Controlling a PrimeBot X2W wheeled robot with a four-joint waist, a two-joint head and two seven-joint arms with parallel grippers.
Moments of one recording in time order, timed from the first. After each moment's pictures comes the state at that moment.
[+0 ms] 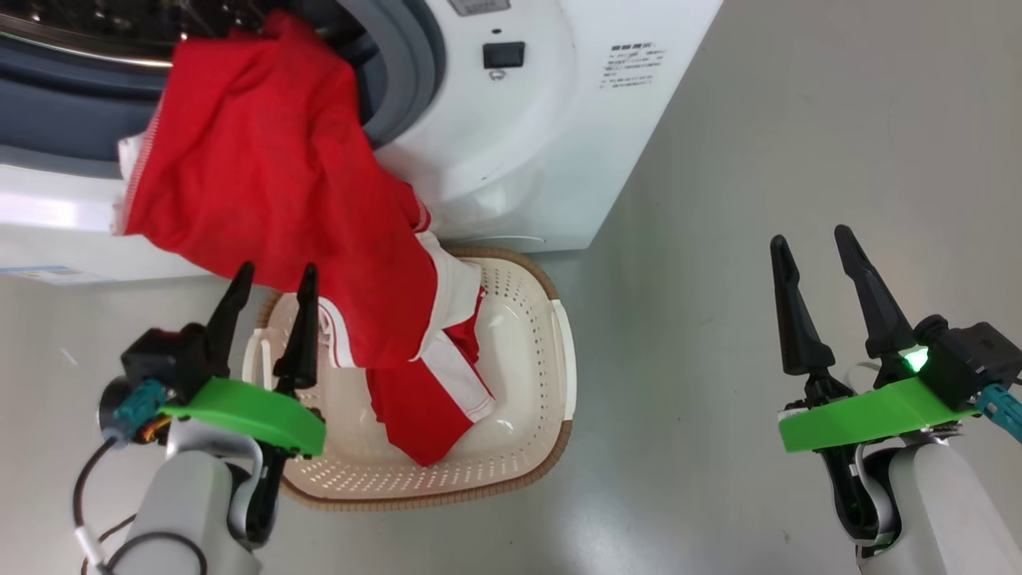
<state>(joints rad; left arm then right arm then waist) -0.51 0.09 -0.09 0.57 -0.31 -0.13 -0.26 -0.25 -0.05 0.00 0.17 0.33 0.13 -0.26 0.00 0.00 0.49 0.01</state>
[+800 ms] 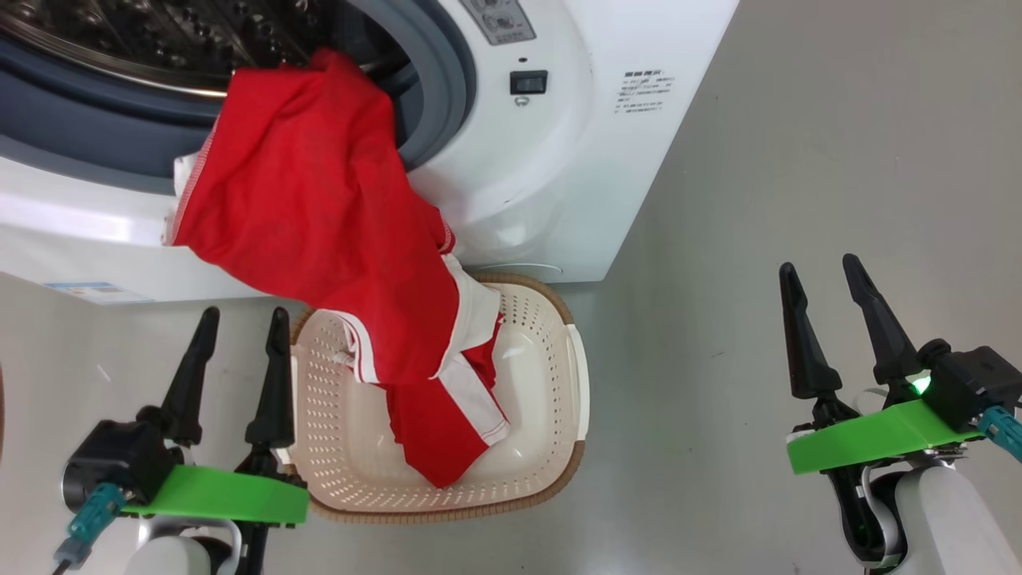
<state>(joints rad) -0.25 0.05 0.03 0.21 -0.26 -0.13 -0.26 -0.20 -0.05 -0.02 0.18 0.32 0.13 -0.26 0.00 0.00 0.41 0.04</state>
